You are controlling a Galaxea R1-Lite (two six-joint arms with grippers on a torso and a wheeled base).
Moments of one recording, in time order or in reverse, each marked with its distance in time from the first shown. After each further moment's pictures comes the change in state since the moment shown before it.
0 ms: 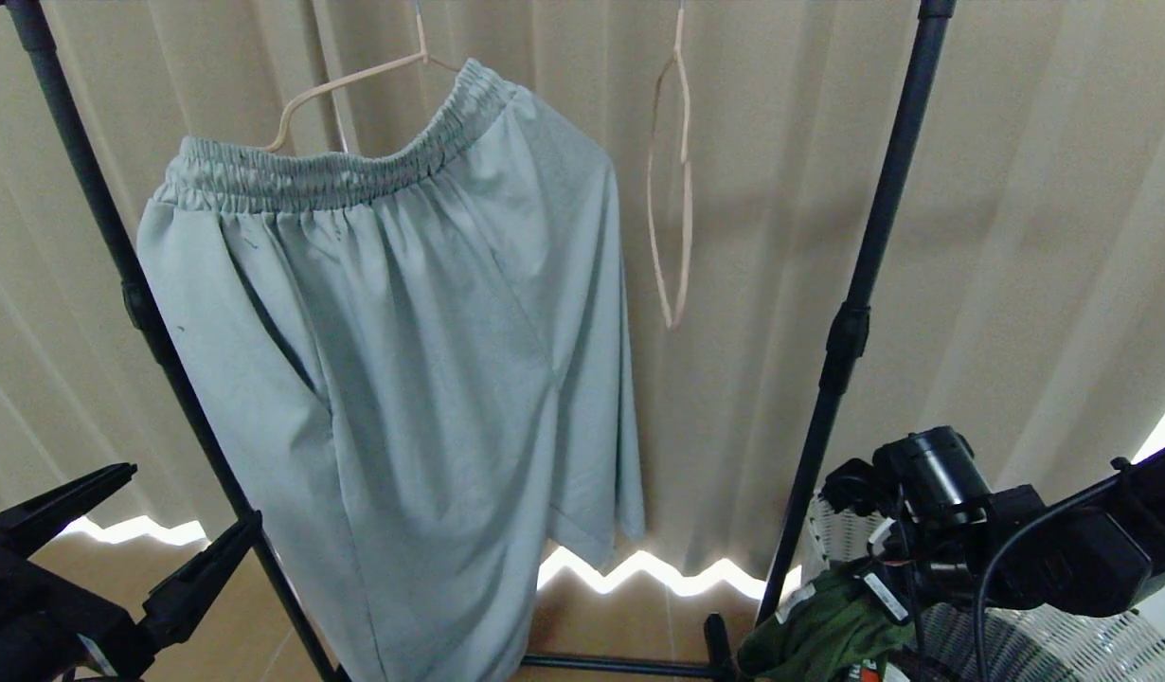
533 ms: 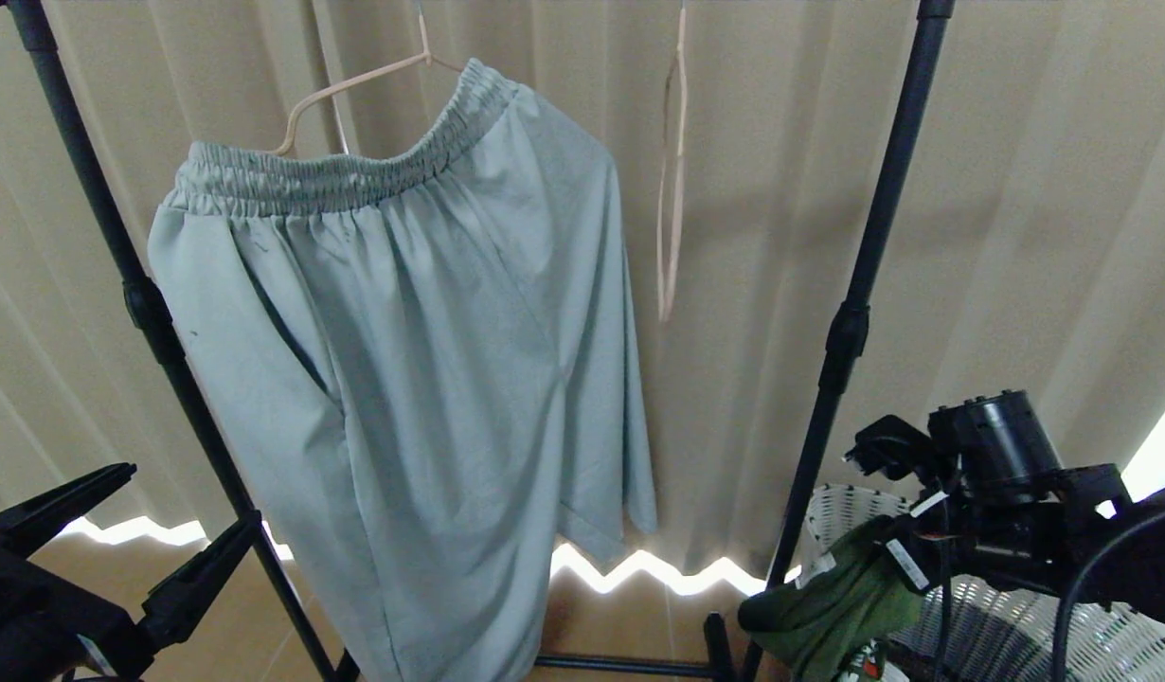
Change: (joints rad) left arm 0.000 -0.003 0.000 0.000 0.000 0.000; right arm 0.024 -0.202 0.009 0.000 0.006 0.010
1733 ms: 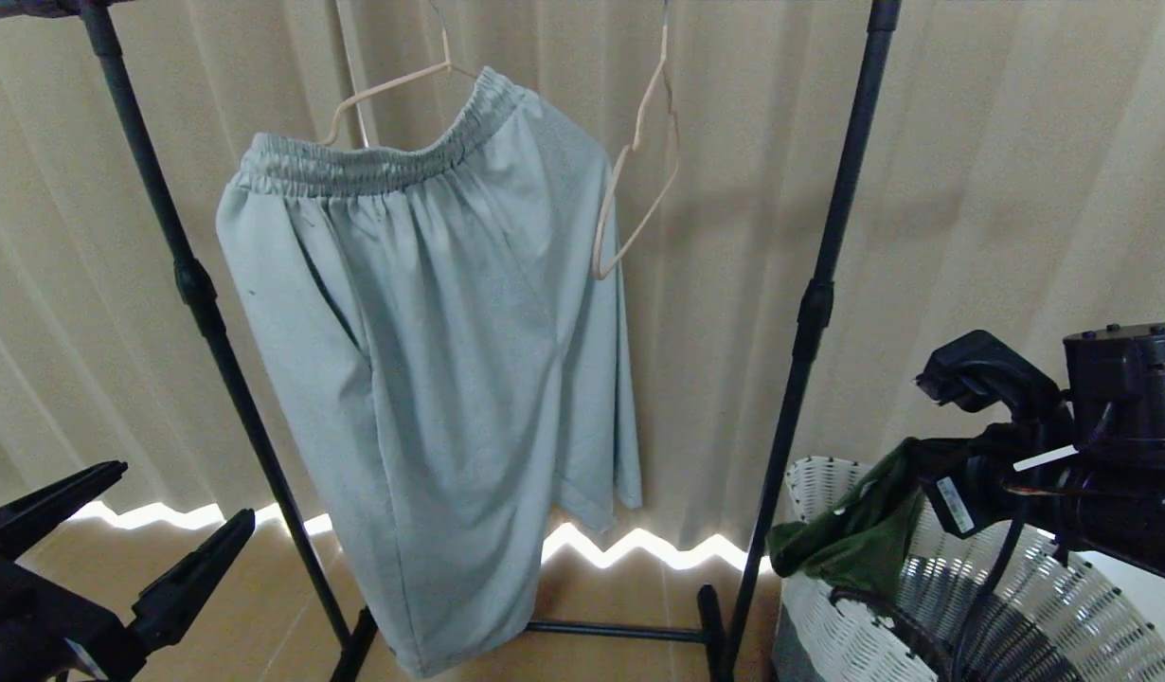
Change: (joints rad) left arm 0.000 -0.020 0.003 0.000 0.000 -0.001; right arm 0.037 -0.236 -0.029 -0.024 0.010 0.001
